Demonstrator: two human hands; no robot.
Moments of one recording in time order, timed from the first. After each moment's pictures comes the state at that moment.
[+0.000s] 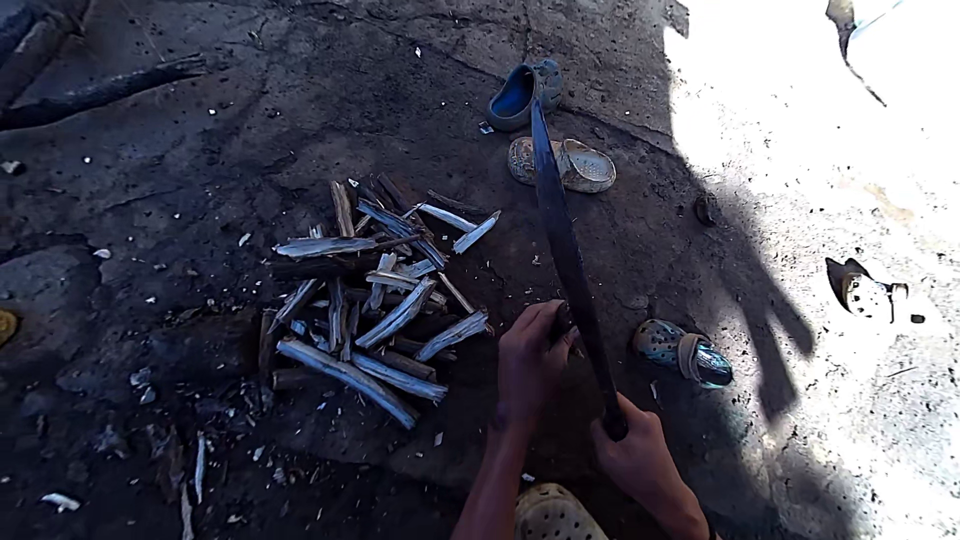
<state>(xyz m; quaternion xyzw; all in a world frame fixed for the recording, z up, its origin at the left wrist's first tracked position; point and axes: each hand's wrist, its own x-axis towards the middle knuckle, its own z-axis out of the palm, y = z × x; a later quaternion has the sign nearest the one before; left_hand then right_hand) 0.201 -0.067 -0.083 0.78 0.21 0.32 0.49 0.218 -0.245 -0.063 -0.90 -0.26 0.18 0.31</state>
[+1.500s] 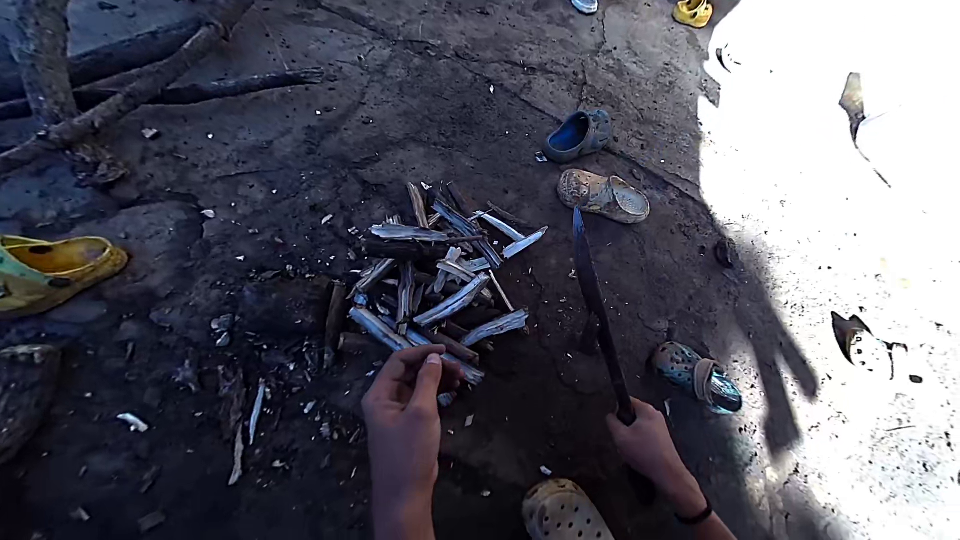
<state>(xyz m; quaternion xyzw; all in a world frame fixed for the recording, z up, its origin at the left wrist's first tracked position) 0.050 -0.017 -0.024 0.52 0.46 0.37 0.62 0.240 -0.246 -0.082 -0.90 -0.13 0.35 0.20</state>
